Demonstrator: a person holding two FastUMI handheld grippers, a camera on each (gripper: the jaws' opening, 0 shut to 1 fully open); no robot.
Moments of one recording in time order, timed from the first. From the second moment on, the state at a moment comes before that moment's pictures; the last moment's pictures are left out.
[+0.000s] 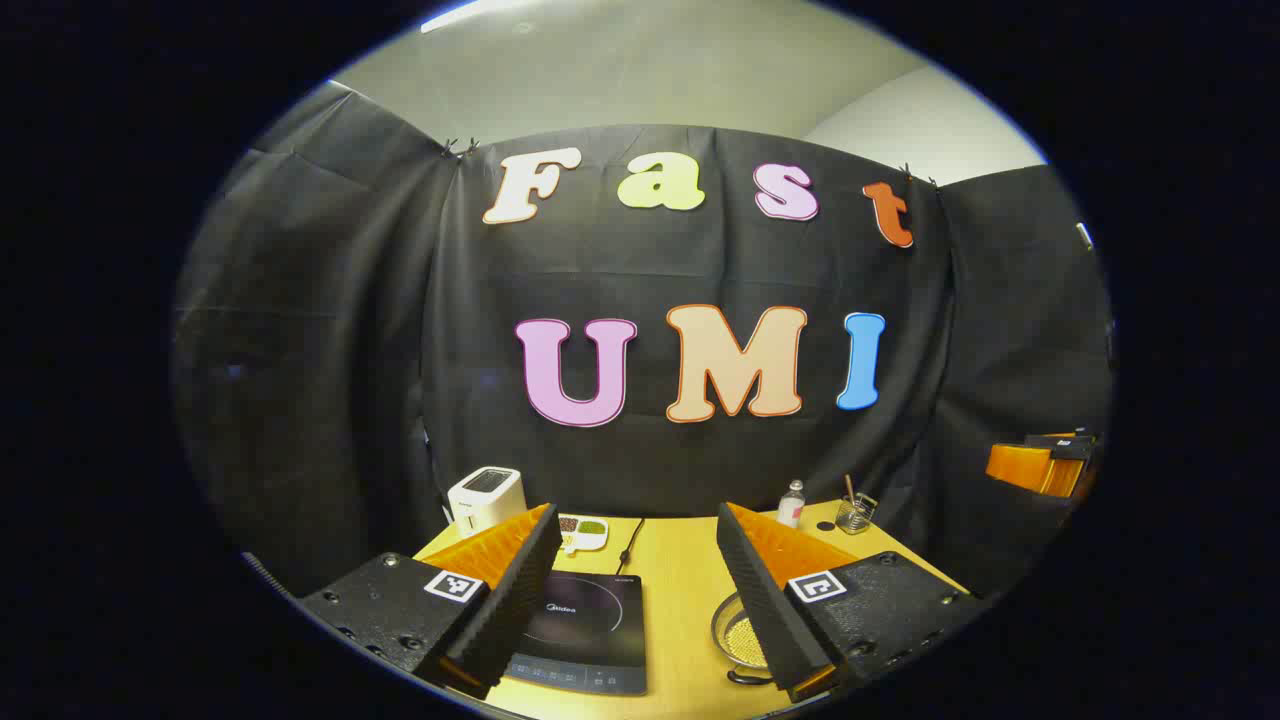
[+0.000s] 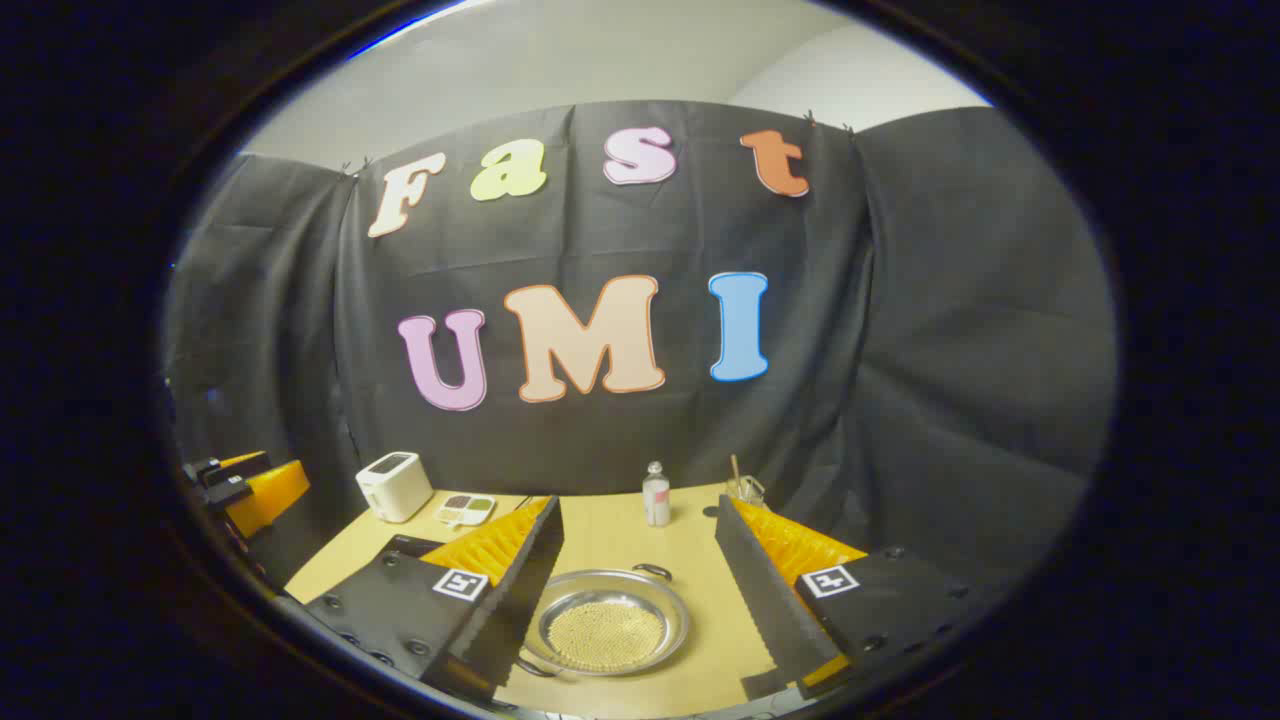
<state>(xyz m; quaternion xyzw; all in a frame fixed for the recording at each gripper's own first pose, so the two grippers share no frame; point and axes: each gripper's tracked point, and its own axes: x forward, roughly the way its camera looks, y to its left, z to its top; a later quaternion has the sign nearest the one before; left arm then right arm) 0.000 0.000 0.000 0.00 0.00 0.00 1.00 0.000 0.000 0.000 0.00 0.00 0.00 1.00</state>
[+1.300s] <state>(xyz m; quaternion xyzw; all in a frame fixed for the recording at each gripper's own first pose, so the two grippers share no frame) -0.011 -0.002 -0.019 -0.01 0.03 0.08 1.00 0.028 -0.034 -0.016 0.02 0.03 0.04 1.00</state>
